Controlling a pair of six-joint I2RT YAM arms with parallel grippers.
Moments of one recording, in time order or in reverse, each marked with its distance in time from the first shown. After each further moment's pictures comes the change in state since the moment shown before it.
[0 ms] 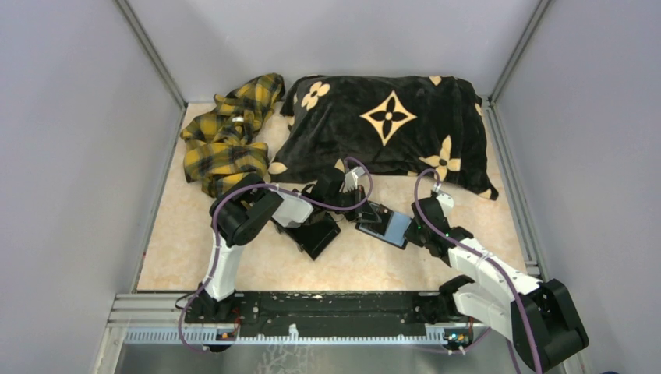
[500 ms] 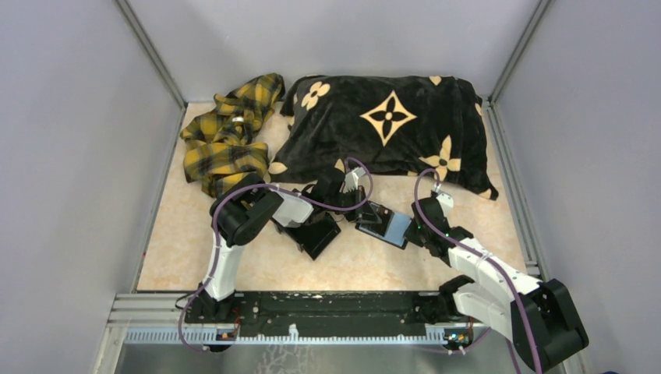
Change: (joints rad) left arm -0.006 0.002 0.000 0.003 0.016 0.001; right arm 0.000 0.001 0.000 0.001 0.000 0.000
